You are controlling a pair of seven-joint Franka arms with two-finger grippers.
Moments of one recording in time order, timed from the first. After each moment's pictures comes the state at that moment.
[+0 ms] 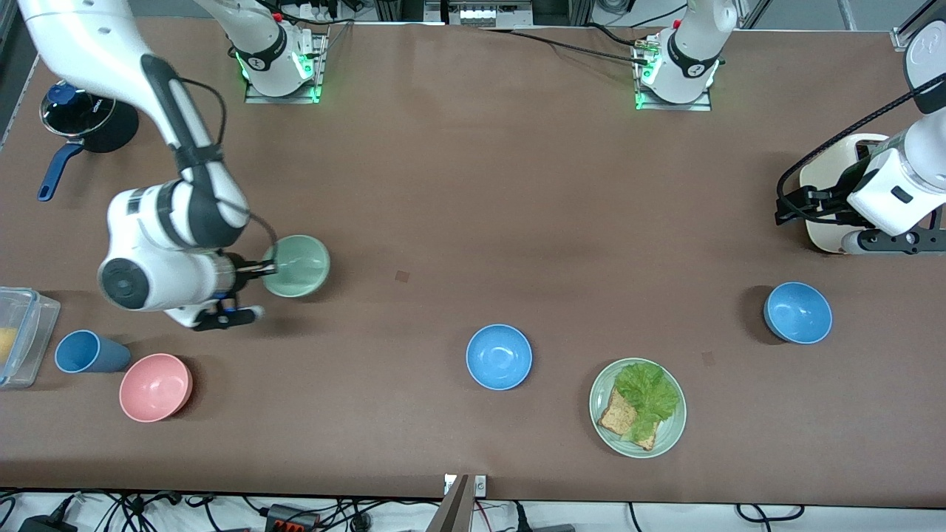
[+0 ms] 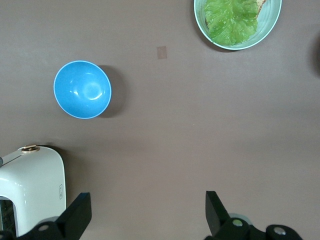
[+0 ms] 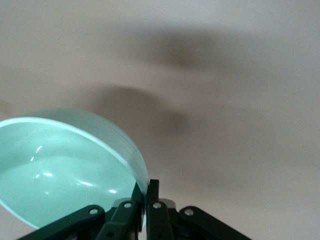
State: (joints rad) left arm 0.10 0.10 -0.11 -1.65 0.01 1.65 -0.04; right arm 0.03 0.56 0.20 -1.59 0.03 1.82 0.03
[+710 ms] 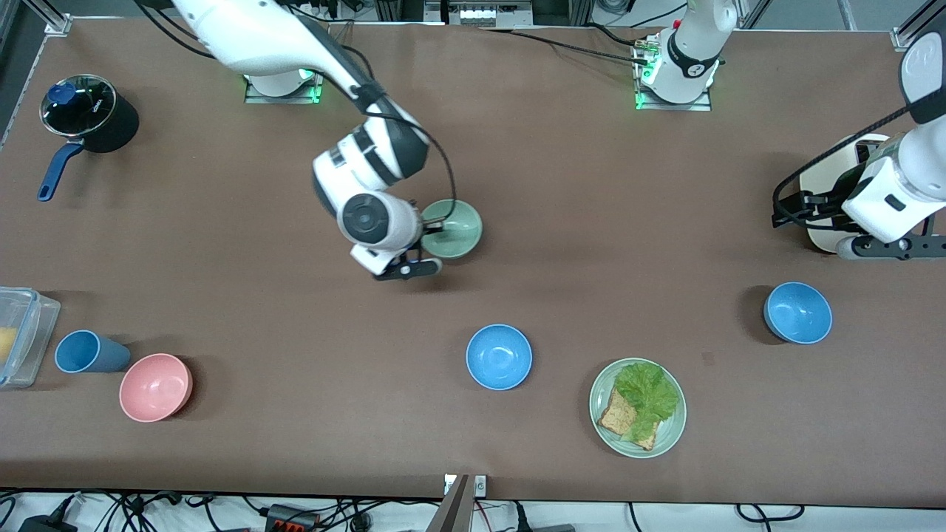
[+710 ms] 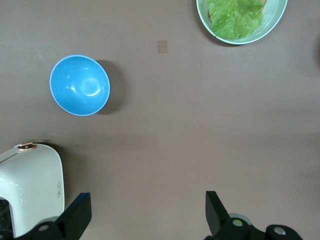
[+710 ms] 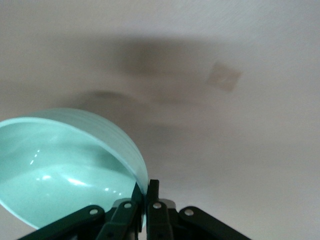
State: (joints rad) left arm 0.11 0.13 -0.11 -1.65 0.01 1.65 -0.04; right arm 0.45 0.66 0.23 -1.55 0.13 1.97 0.51
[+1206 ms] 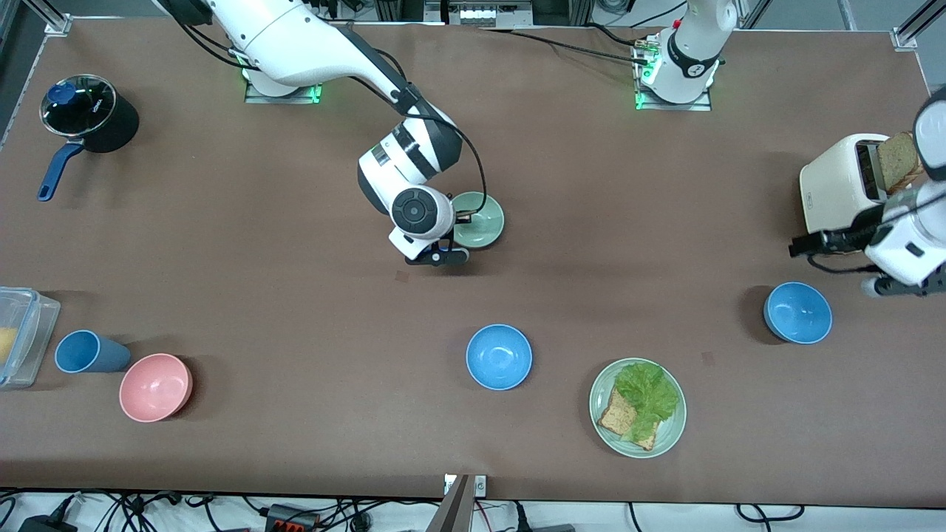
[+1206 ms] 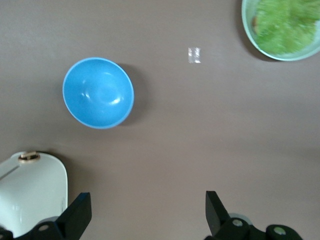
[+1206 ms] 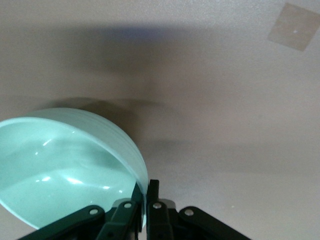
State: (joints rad) left arm 0.22 0.28 -0.10 -1.63 0.01 1.76 0.01; right arm 0.52 0.74 0.23 -1.55 0.13 2.03 0.61
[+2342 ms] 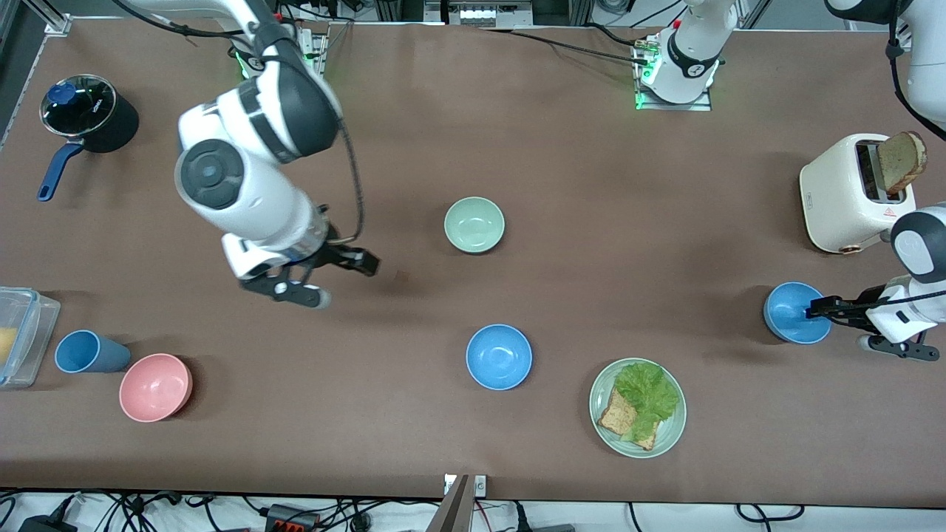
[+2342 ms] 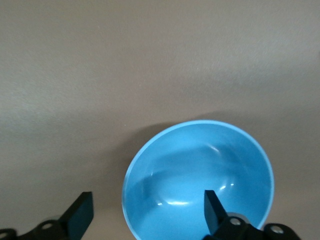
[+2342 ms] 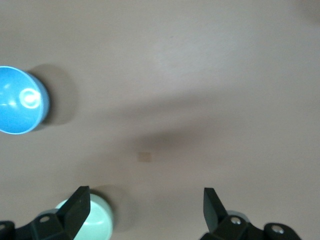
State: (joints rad) left arm 0.43 0.70 -0.10 -1.55 0.01 2.18 0.51; right arm 0.32 0.47 0.10 -1.36 0.04 1.80 0.61
